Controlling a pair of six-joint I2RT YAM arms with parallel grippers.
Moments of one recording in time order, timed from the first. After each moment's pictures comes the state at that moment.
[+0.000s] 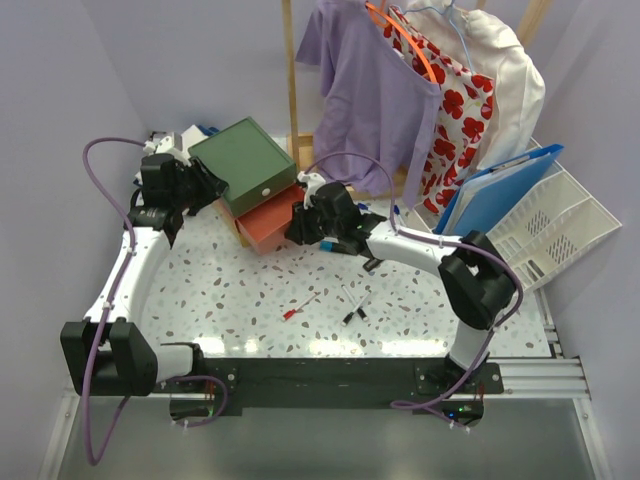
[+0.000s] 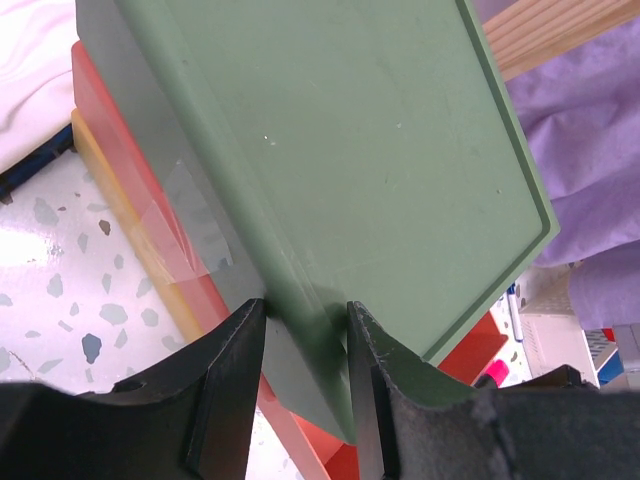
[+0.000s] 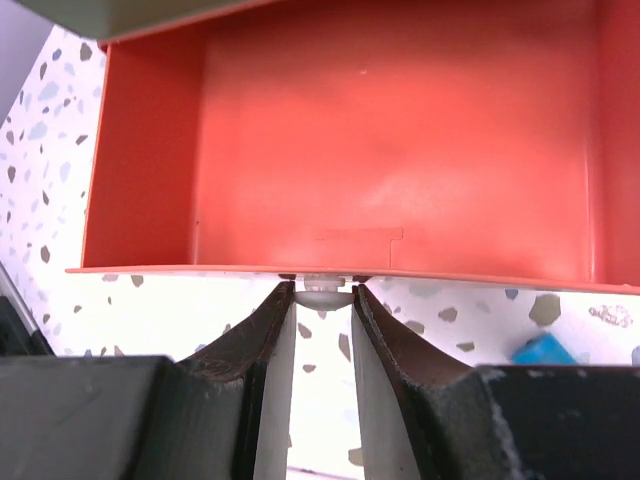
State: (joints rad) left arm 0.00 1.26 1.05 -0.28 0.20 -0.54; right arm 0.78 1.80 1.22 0.06 -0.16 0.39
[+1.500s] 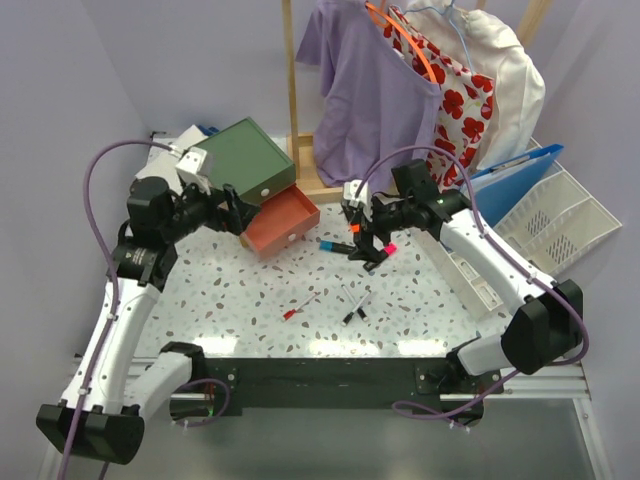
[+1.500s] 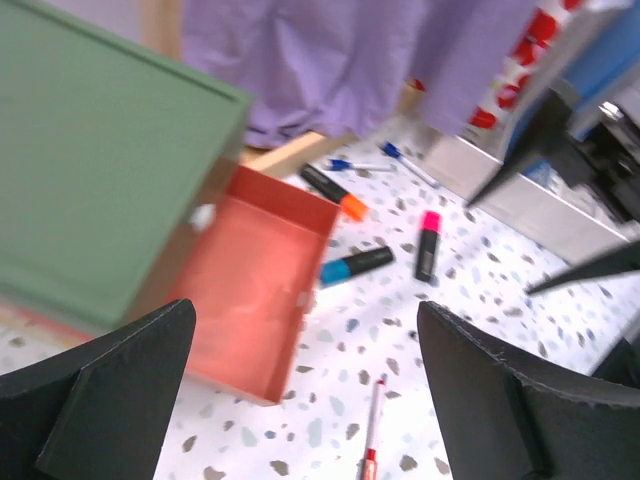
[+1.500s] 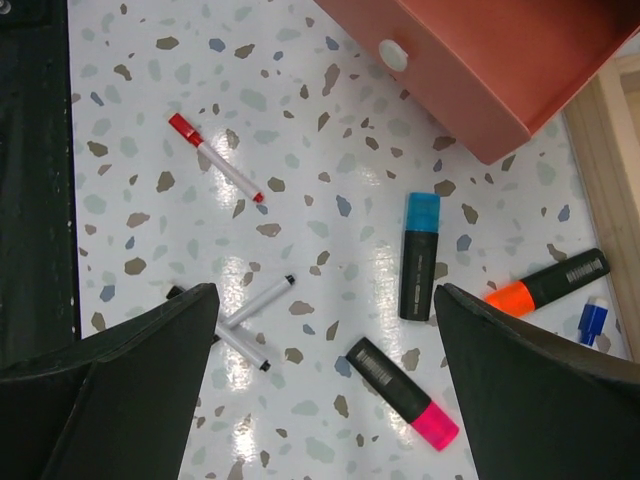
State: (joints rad) left arm -0.11 0.92 1.01 -0.36 0.48 -0.16; right arm 0.47 1.42 1.25 -0.70 -0.75 -0.70
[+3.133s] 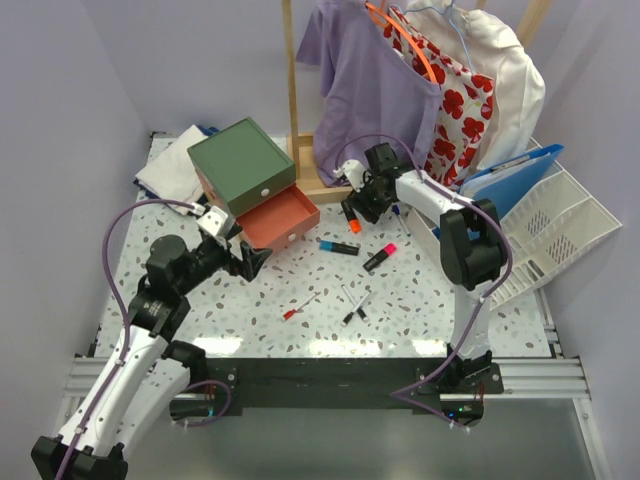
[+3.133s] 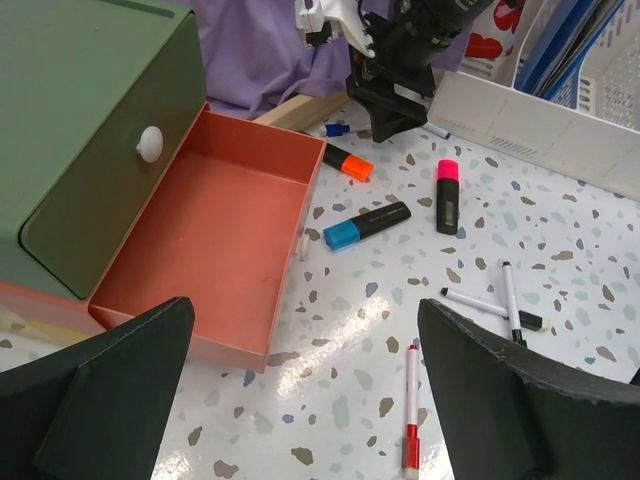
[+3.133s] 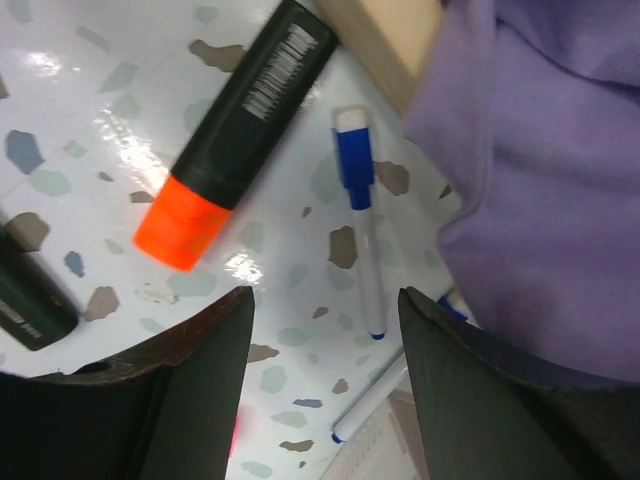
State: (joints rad) left arm -0.30 0.61 0.58 -0.14 0.39 -0.04; right arm 0.38 2.06 1.59 -0.61 -0.07 -0.57
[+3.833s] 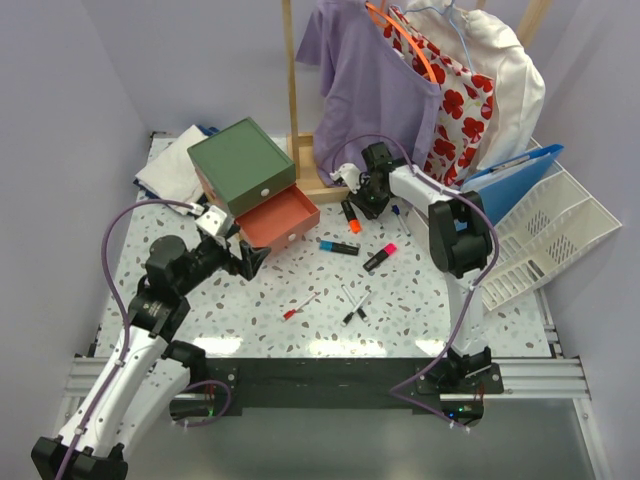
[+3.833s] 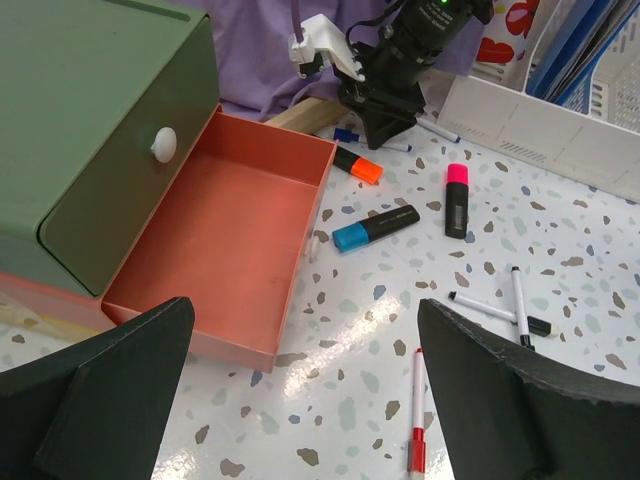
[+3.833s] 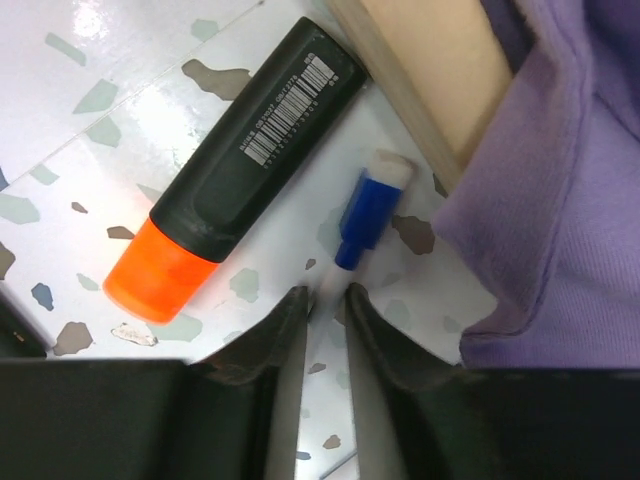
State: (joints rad) left arm -0.30 0.60 0.58 -0.14 0.37 -0.04; right arm 0.36 2.22 1.74 -0.71 -0.14 -0.64
